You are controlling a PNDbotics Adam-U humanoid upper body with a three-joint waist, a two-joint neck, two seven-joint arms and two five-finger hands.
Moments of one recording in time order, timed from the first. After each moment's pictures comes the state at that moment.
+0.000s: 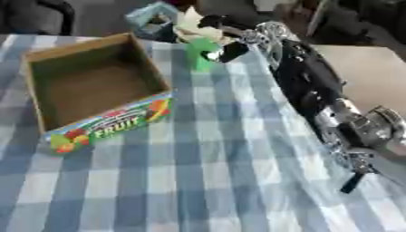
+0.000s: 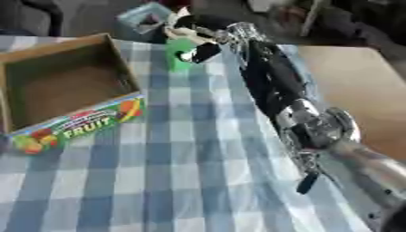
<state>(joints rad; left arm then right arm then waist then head) -0.33 0.25 -0.12 -1.98 0.35 -0.13 -0.50 -1.08 -0.64 -0.07 -0.61 1.07 -0.58 0.25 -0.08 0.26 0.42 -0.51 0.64</state>
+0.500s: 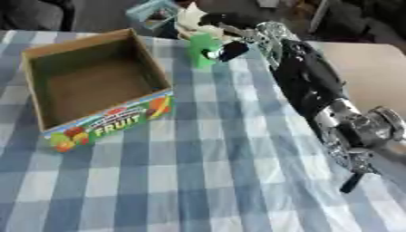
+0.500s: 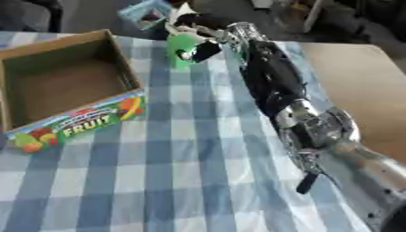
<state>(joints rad) -0.33 0.25 -0.12 -1.98 0.35 -0.13 -0.50 -1.08 -0.64 -0.08 -0.61 1.07 -0.58 0.23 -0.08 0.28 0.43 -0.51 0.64</state>
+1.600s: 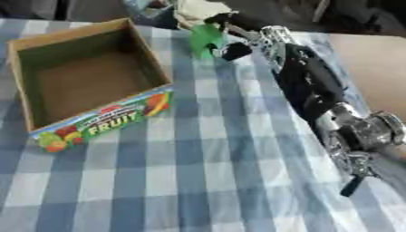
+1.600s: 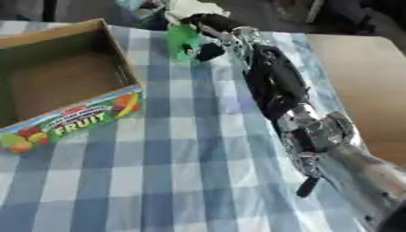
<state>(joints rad) -0.33 0.24 -0.12 -1.98 0.32 -0.14 -0.51 -1.07 -0.69 -0.10 -0.61 1.04 -0.54 0.15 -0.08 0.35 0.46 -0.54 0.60</state>
